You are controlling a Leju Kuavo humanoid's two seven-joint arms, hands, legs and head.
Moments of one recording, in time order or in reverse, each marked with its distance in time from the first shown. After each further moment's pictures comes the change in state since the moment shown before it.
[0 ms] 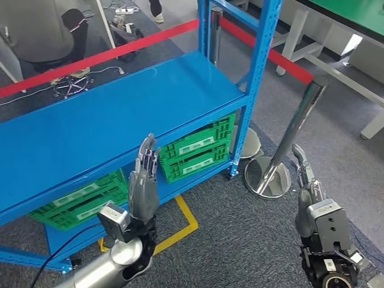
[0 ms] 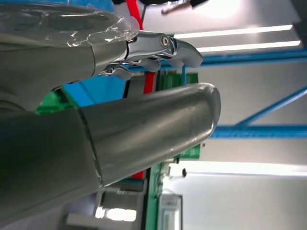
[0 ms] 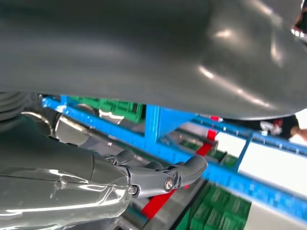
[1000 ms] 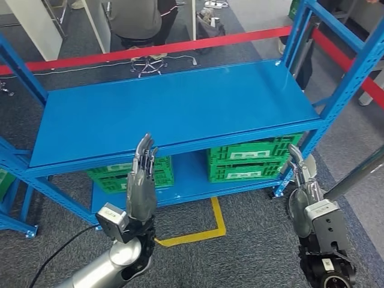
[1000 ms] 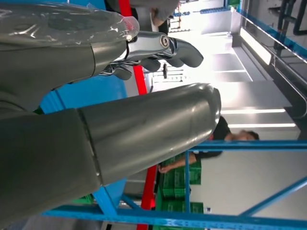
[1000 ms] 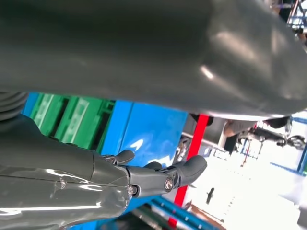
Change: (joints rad) left arm 0.001 0.001 0.000 0.001 -0.006 0.006 0.002; right arm 0.005 0.003 -0.003 0.001 0.002 0.018 -0.010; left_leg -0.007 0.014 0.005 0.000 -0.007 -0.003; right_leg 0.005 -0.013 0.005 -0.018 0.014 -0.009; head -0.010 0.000
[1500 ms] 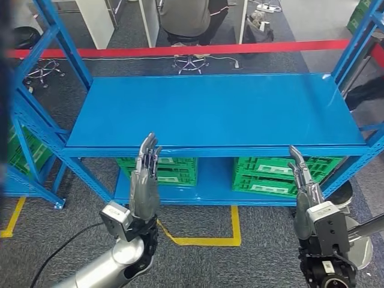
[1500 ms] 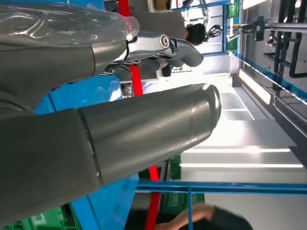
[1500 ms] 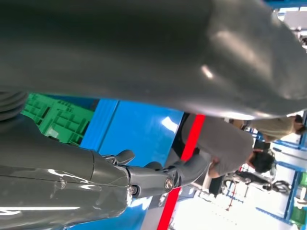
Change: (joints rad) left arm 0.001 0.000 0.000 0.000 -0.001 0.014 0.005; right arm 0.000 0.001 0.001 0.004 -0.003 0.012 -0.001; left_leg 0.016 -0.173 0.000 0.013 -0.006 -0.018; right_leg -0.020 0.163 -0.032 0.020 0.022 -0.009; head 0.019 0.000
